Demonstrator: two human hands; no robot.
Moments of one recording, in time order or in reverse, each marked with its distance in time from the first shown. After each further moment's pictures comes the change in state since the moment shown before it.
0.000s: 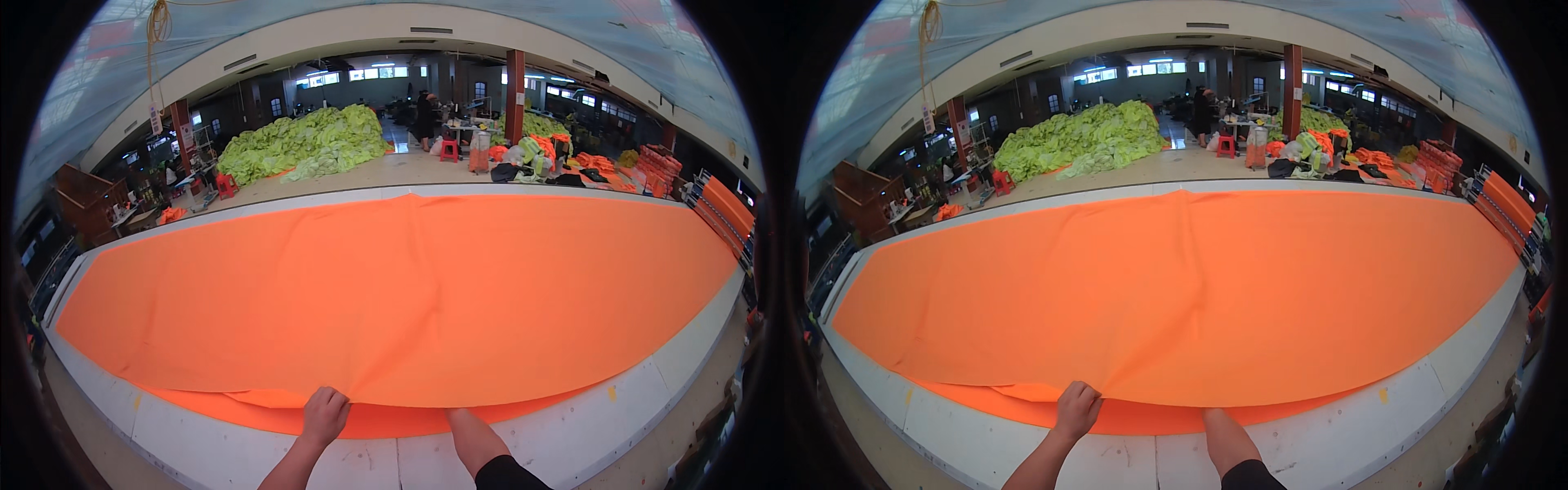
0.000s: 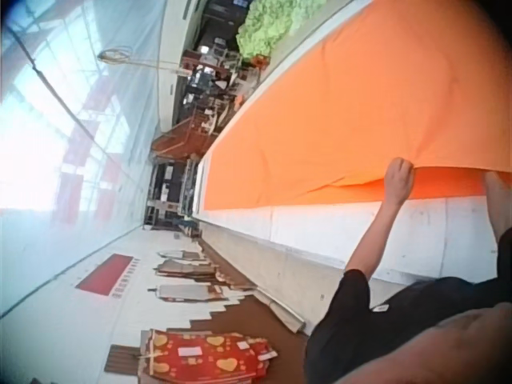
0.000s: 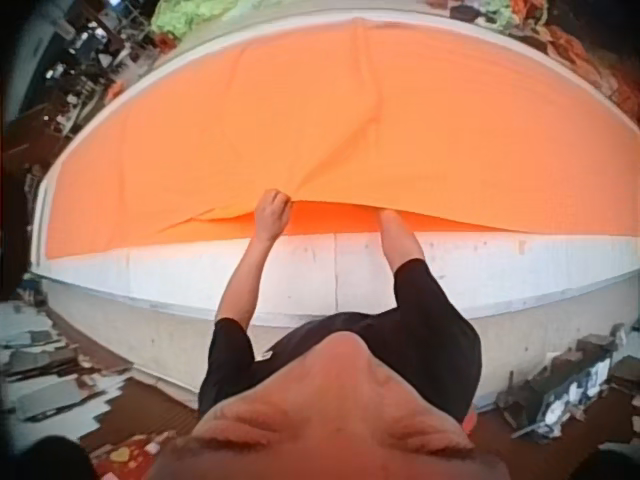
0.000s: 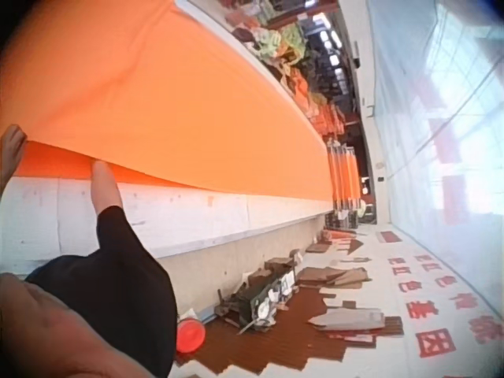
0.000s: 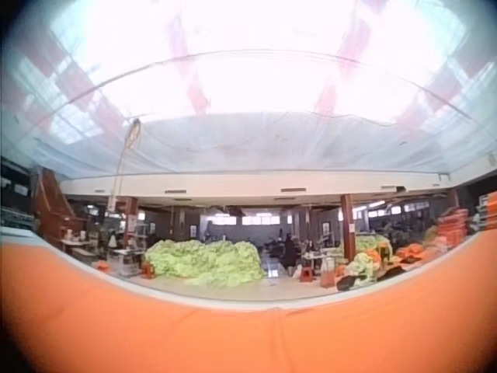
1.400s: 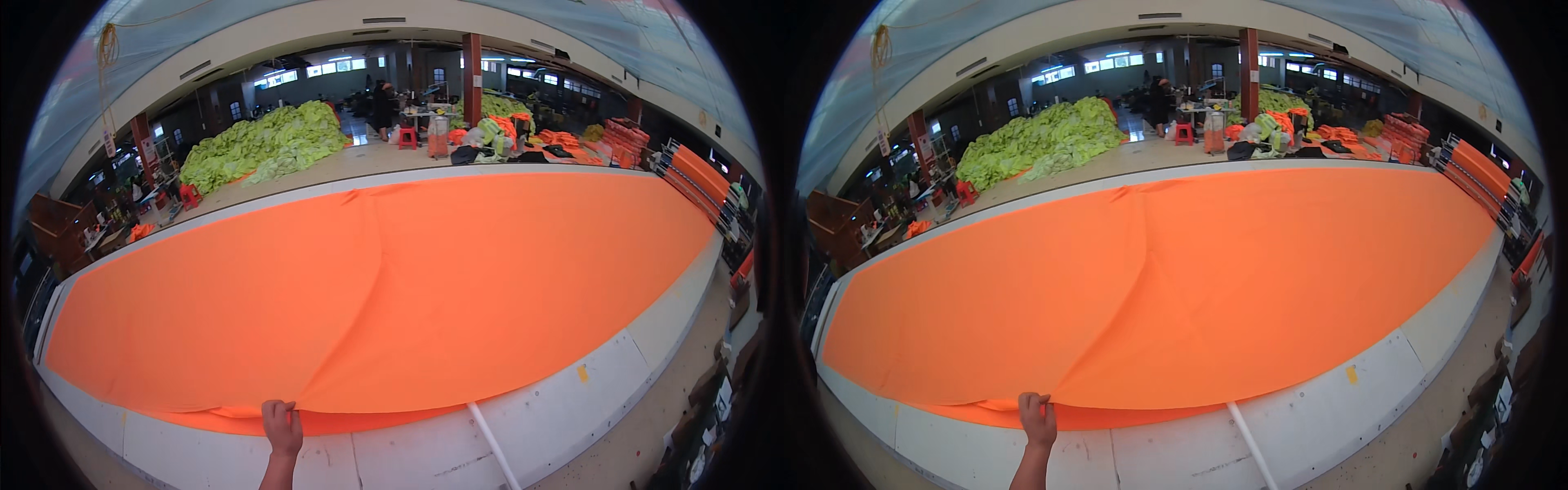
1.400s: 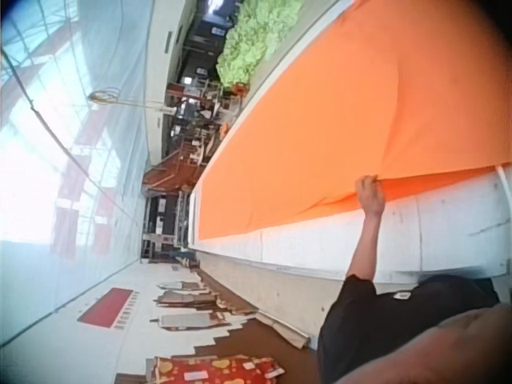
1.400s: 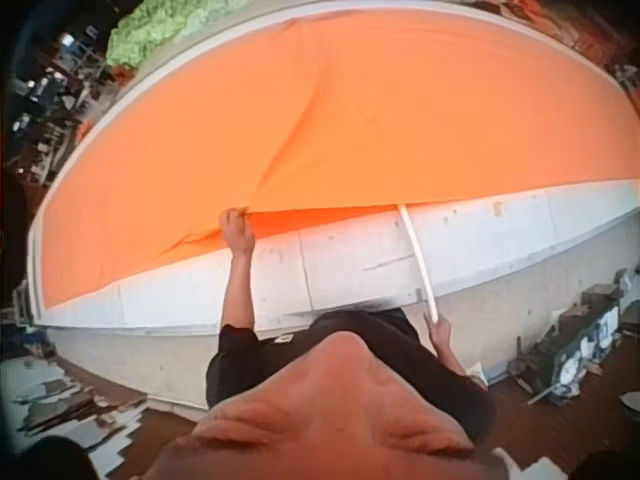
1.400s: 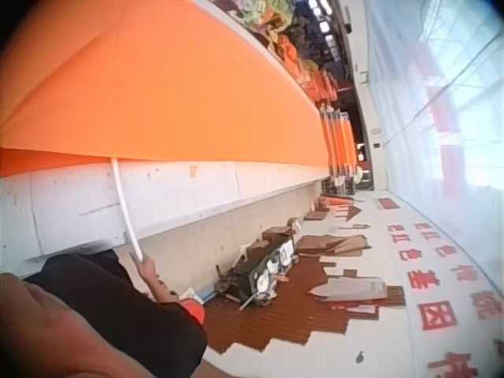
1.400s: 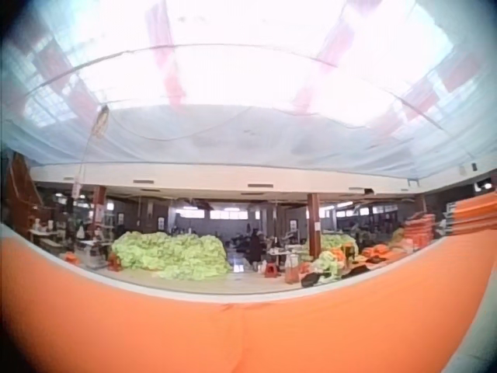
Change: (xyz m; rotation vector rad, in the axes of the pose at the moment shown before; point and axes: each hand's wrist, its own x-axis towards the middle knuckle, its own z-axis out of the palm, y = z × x) left_hand -0.027 0.051 0.047 0.001 0.208 -0.213; right_hand -0.403 0.306 -0.361 -0.385 0.167 0.133
